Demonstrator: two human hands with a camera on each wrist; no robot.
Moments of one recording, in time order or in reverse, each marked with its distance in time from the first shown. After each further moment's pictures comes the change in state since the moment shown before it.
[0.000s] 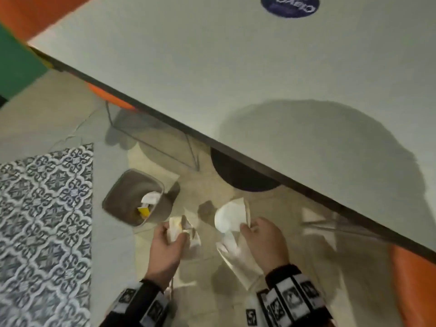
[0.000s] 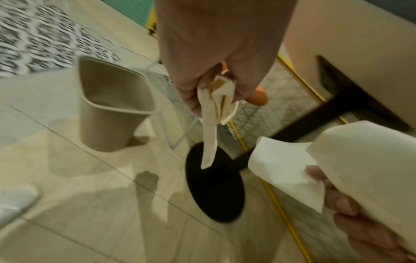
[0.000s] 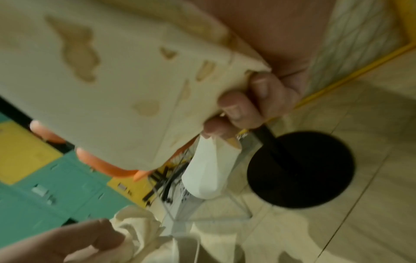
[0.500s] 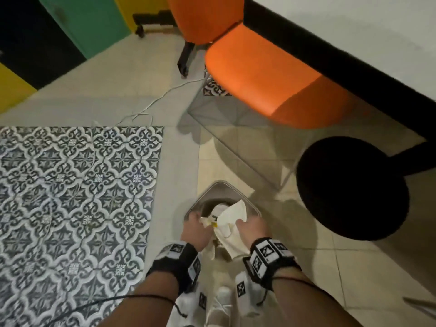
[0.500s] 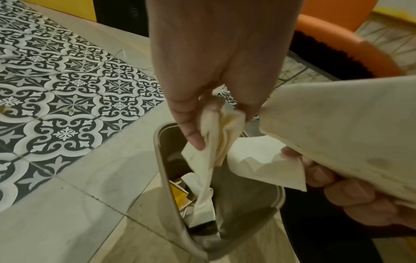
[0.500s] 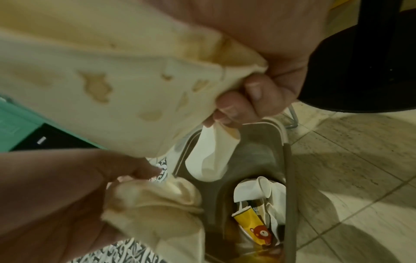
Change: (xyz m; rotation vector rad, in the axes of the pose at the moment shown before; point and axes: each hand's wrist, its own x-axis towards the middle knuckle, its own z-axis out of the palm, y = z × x) left_hand 0.299 -0.073 -0.189 0.347 -0.054 -0.250; right_hand 0.171 -0.198 0.329 -0.259 -0.308 0.133
